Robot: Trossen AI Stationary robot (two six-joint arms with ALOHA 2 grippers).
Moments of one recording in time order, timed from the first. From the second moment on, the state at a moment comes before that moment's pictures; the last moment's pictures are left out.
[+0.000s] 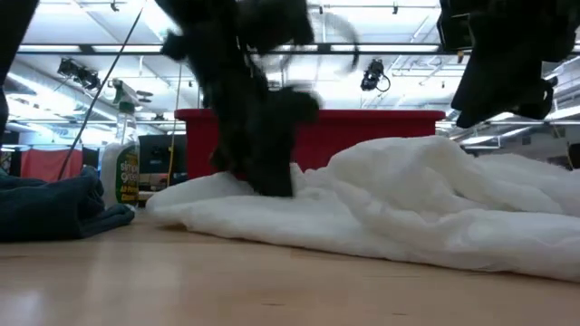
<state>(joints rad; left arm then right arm) -0.16 1.91 1.20 -0.35 -0.22 -0.63 0.52 1.35 0.78 -0.38 0.32 1.17</state>
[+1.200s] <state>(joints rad) -0.12 1.85 1.20 -0.75 -0.21 -0.89 0.31 1.86 1.05 -0.13 0.17 0.65</state>
